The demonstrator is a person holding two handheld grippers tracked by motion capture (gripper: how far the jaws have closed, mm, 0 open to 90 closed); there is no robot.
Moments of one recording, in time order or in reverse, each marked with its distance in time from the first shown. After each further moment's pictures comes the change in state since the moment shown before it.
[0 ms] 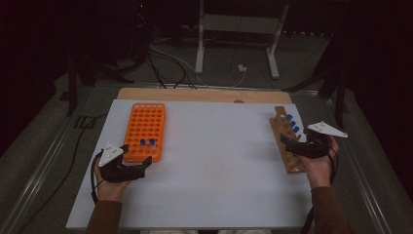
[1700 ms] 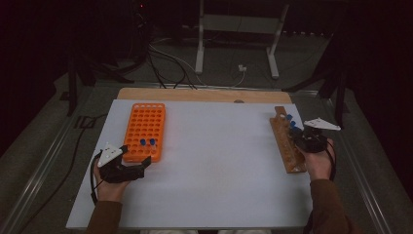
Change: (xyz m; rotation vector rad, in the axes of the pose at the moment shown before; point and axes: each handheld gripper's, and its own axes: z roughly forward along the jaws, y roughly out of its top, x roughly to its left) left arm 0.001 -0.002 -0.001 0.001 0.007 -0.024; right arm -0.015 -0.001 0.023 0.098 -0.076 -0.053
